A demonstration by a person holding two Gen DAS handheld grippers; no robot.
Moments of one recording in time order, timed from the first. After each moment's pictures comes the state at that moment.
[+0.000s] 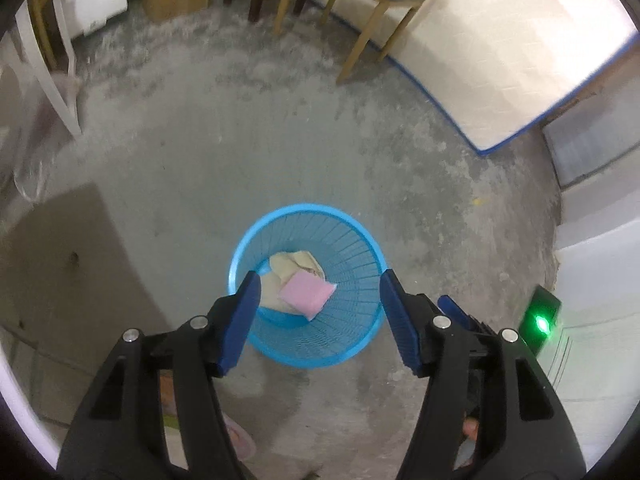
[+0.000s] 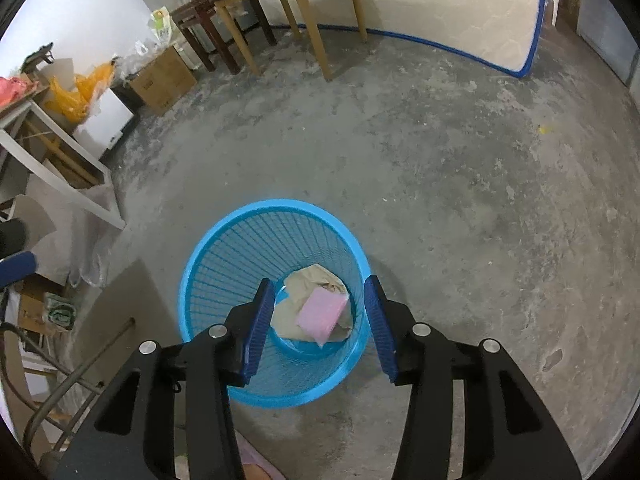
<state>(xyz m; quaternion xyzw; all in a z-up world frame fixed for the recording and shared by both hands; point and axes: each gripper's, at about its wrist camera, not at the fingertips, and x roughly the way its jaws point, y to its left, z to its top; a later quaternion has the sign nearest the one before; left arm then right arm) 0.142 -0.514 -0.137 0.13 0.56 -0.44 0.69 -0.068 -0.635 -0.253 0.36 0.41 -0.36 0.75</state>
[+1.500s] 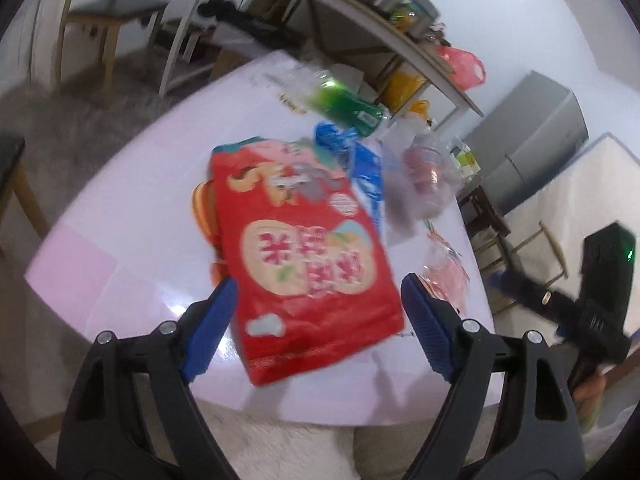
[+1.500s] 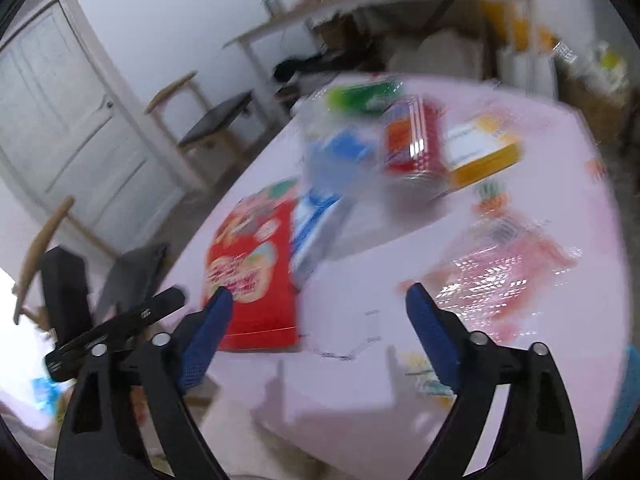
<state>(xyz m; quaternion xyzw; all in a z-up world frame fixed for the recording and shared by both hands) 0.079 0.190 -0.082 -0.27 0.39 -0.12 0.87 0.131 -0.091 -0.028 0.11 0.45 0.23 0.85</state>
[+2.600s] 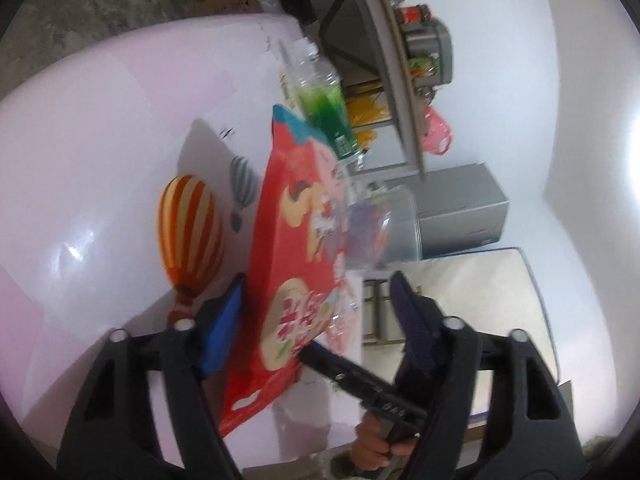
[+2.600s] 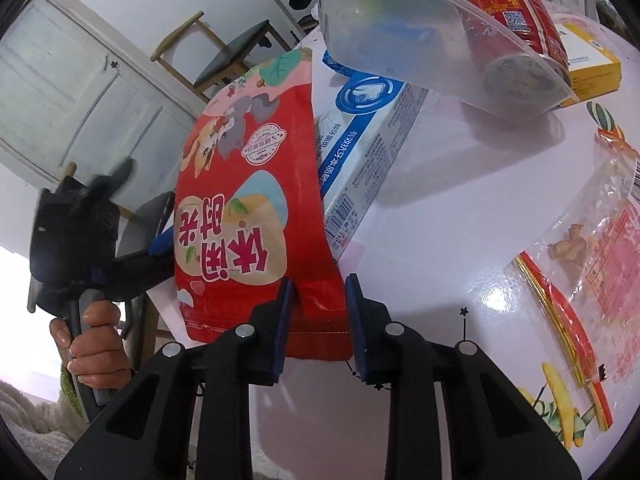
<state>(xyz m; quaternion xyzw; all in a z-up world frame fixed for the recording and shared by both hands) 0.126 0.245 -0.136 -0.52 0.38 -0.22 0.74 0.167 -0.045 -0.111 0.11 0.55 0.29 0.78</state>
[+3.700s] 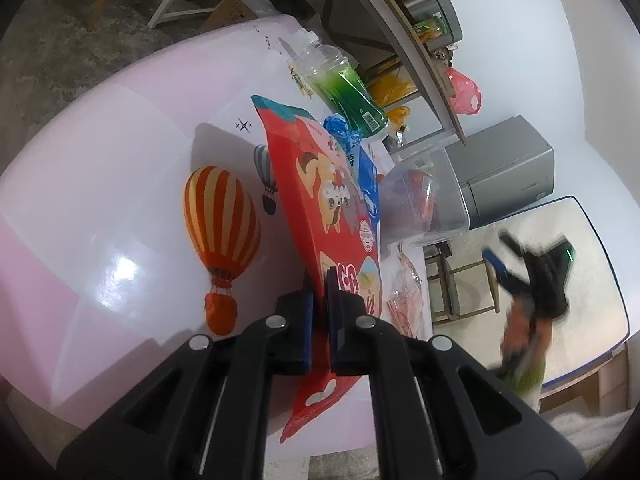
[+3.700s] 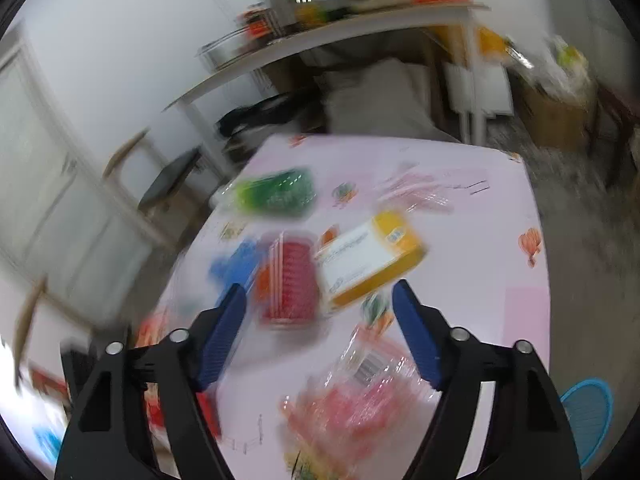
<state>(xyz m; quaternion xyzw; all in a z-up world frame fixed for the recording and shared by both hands) 0.120 0.227 -0.121 -0.40 0.41 -0.19 0.80 0.257 -0.227 0.029 0.16 0.42 0.13 0.88</state>
